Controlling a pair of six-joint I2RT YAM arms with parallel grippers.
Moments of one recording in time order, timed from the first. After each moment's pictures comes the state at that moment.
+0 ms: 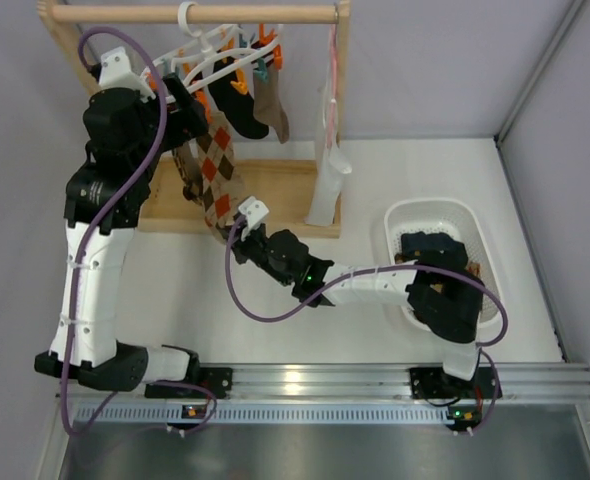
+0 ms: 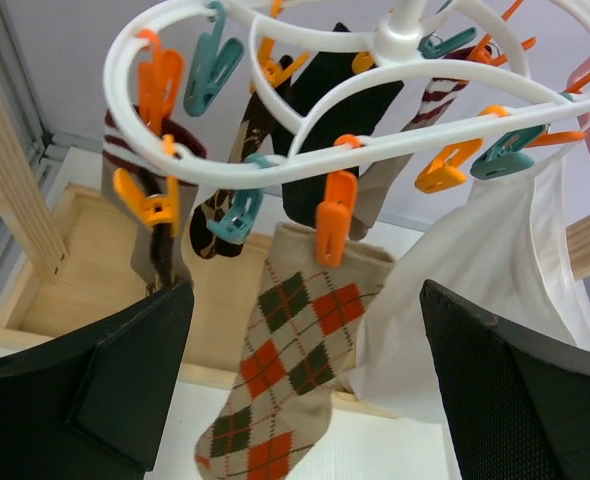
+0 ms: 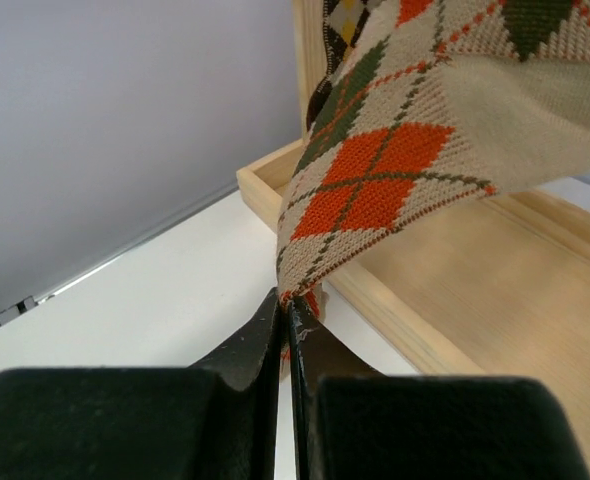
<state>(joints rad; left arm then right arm) -0.21 1.31 1.93 -0.77 -0.19 -0.40 1.17 1.86 1.21 0.72 0.27 0.06</state>
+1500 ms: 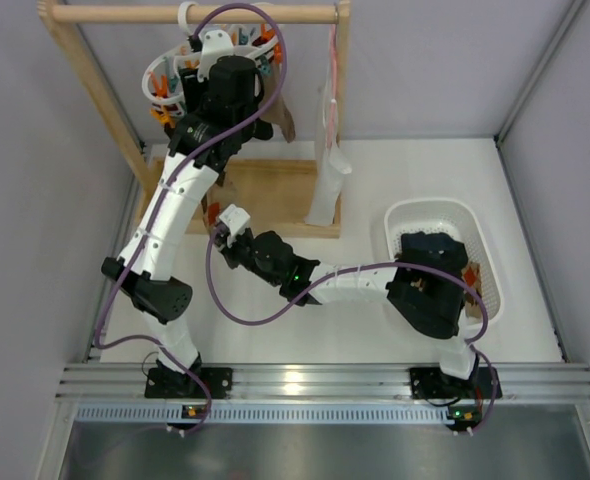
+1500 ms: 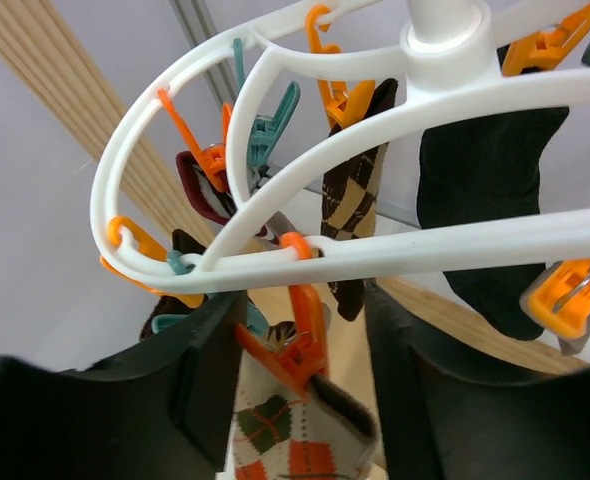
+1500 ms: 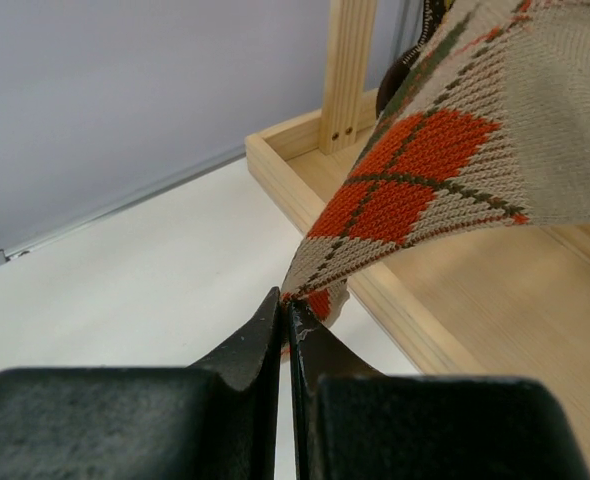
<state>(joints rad) -0.51 1.81 2.29 -0.76 -1.02 -0.13 1.18 1.99 1.34 0.66 0.22 -0.03</state>
